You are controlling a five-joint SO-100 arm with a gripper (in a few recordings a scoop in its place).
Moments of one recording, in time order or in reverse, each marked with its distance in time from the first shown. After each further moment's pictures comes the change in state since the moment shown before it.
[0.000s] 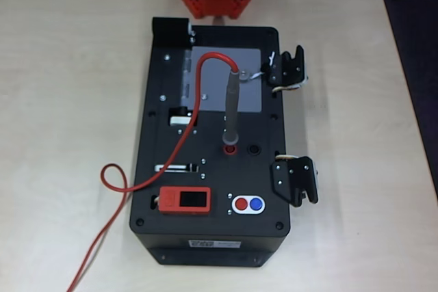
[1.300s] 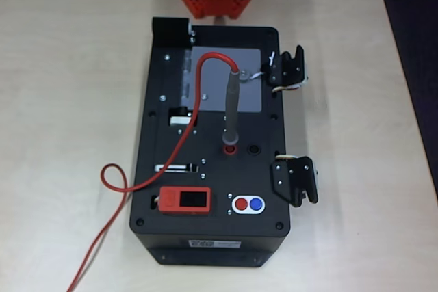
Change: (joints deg) arm -2.0 0.0 15.8 -59.7 21.1
